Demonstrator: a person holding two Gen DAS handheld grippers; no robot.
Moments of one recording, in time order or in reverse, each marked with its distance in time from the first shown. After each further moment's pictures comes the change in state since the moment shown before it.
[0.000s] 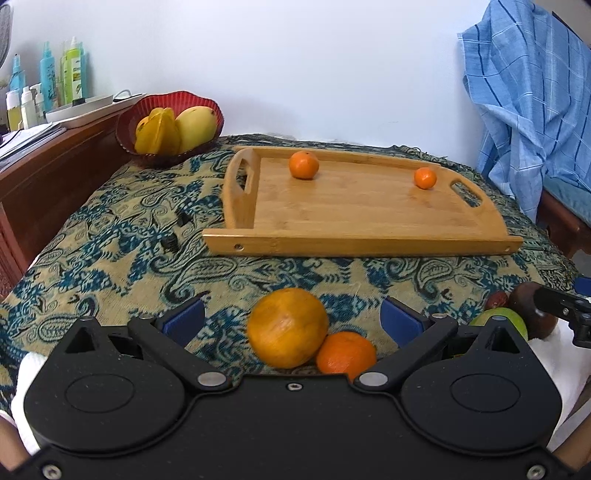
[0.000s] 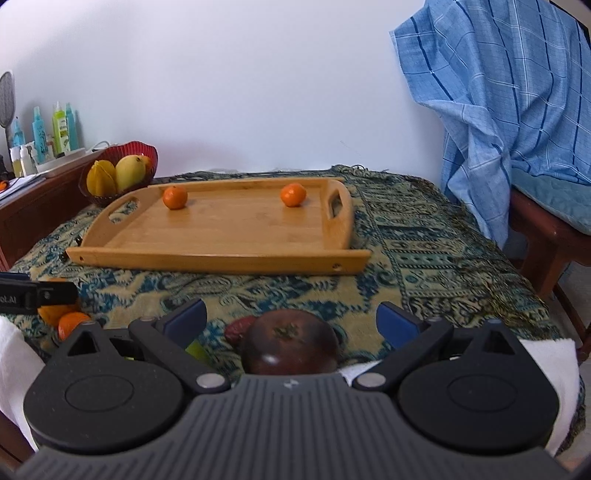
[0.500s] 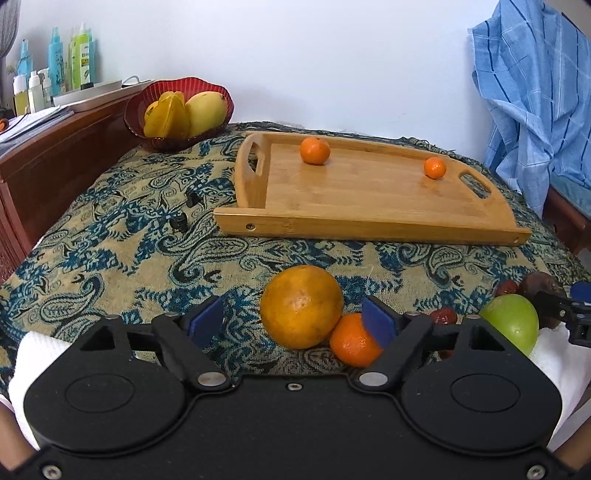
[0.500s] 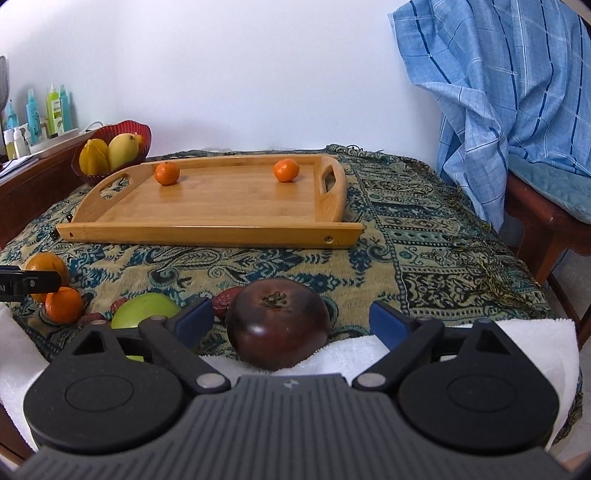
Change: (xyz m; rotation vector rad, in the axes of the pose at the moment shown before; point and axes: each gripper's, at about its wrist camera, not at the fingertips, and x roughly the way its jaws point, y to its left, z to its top) left arm 0.005 0.007 -0.010 -0.024 0.025 0.010; right arm 0.009 0.000 -0.008 -0.006 0.062 -0.010
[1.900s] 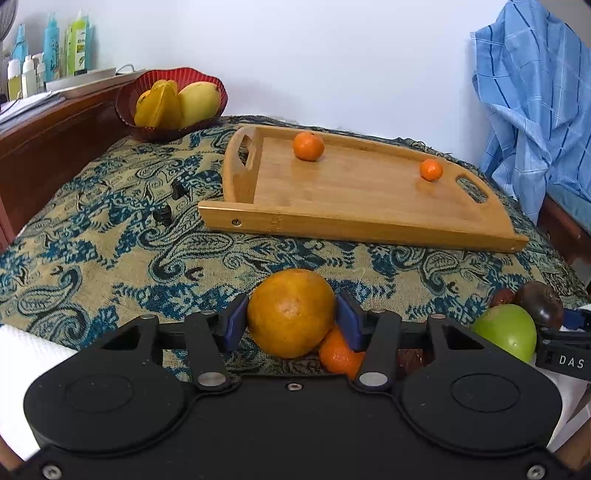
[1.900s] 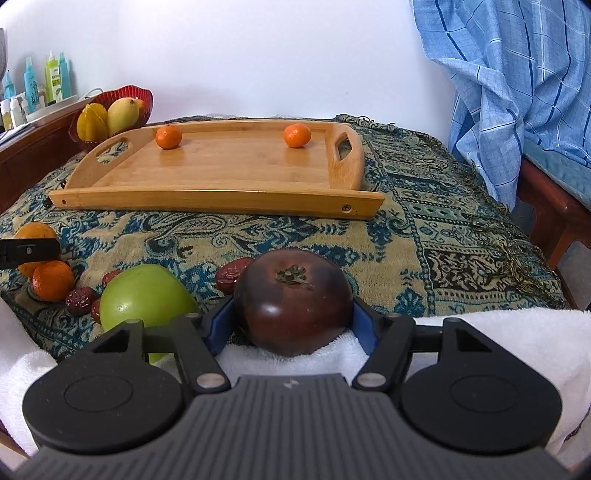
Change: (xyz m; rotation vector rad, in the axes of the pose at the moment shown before) left arm 0.015 -0.001 0.001 -0.042 0.010 -0.035; right arm 0.024 0.012 -0.005 -0.042 0.095 -0.009
